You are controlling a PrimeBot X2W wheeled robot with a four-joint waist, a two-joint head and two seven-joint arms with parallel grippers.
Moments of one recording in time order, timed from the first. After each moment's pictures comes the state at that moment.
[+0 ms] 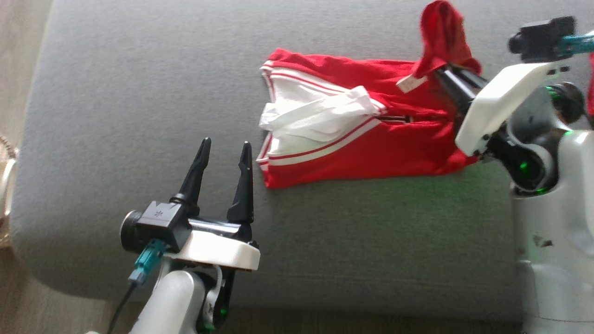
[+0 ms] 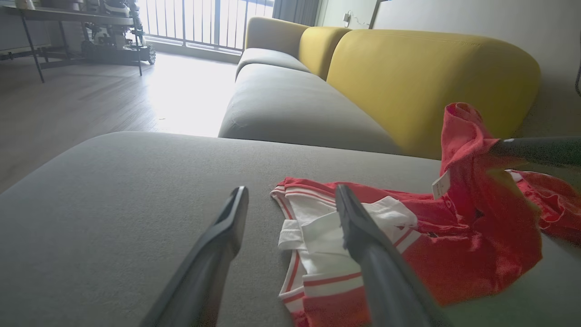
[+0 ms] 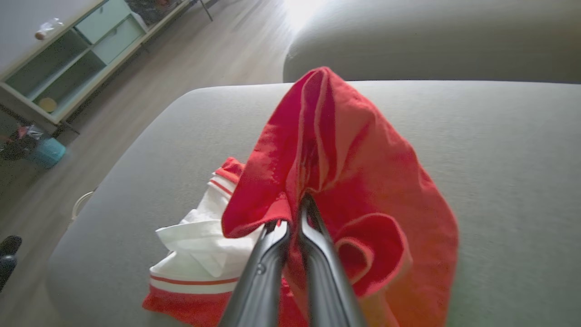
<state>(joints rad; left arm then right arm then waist) -0.14 0.06 -0.41 0.00 -0.26 0.14 -0.25 -0.58 -0.07 -0.03 0.11 0.42 0.13 0.66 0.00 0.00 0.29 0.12</state>
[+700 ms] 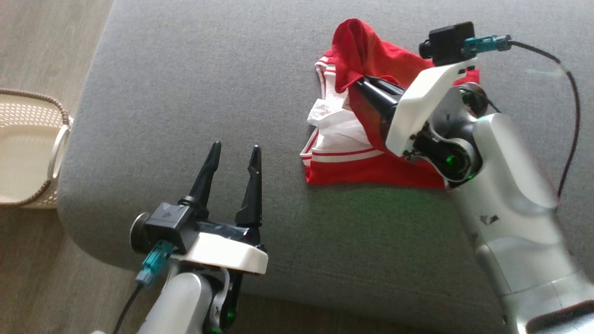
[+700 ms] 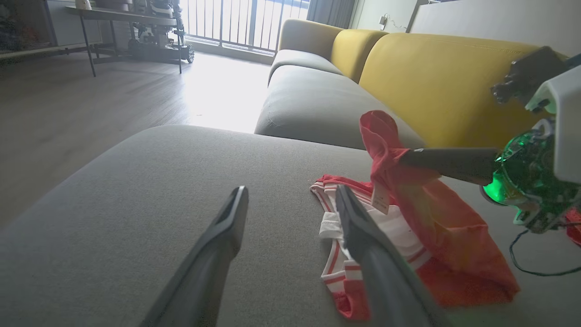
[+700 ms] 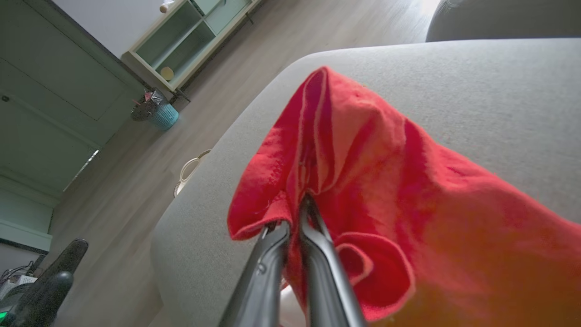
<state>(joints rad) -0.14 0.05 -0.44 0.01 -0.28 0.14 -0.25 -0.73 -0.07 0.28 0.45 0.65 0.13 0.46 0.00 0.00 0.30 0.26</state>
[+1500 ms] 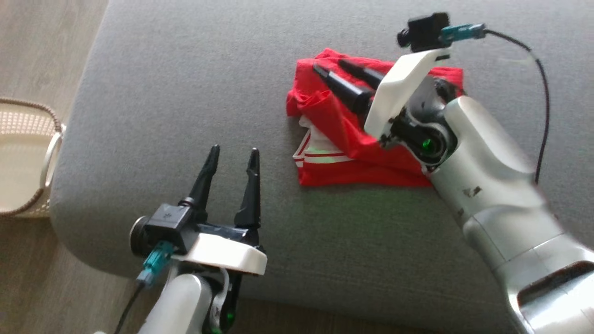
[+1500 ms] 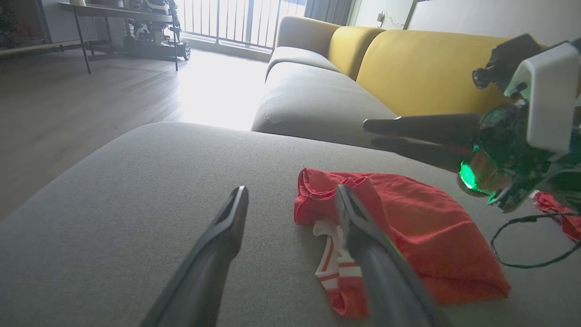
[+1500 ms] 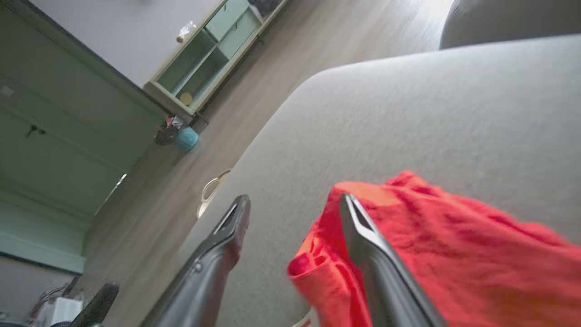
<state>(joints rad) -0.14 0.05 -0.45 0.02 -0.29 0.16 -0.25 -0.90 -0.07 0.51 0.72 0.92 0.13 0.29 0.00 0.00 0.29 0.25</state>
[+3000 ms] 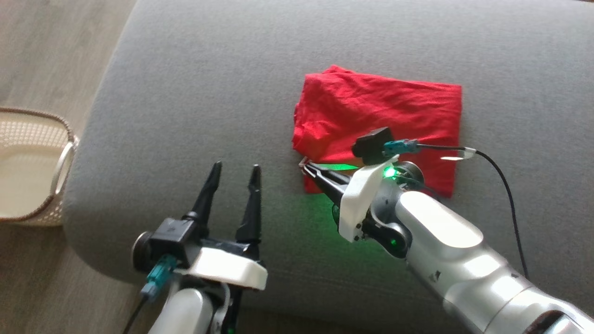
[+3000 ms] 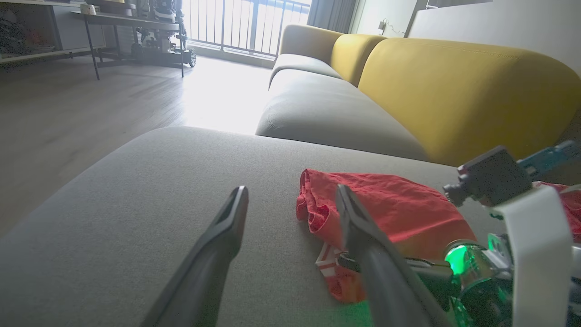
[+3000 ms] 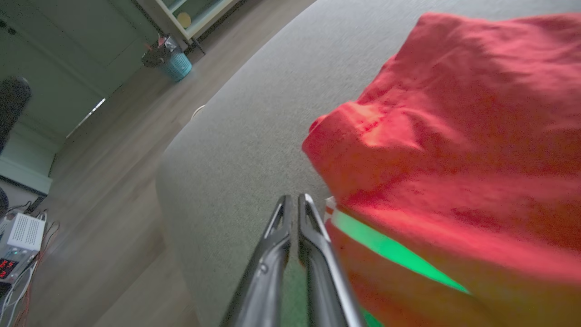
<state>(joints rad) -0.09 0.05 -0.45 0.03 -0.28 0.16 -0.25 -0.73 -0.07 0.83 0.81 0.82 0.13 0.01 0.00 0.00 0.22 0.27</state>
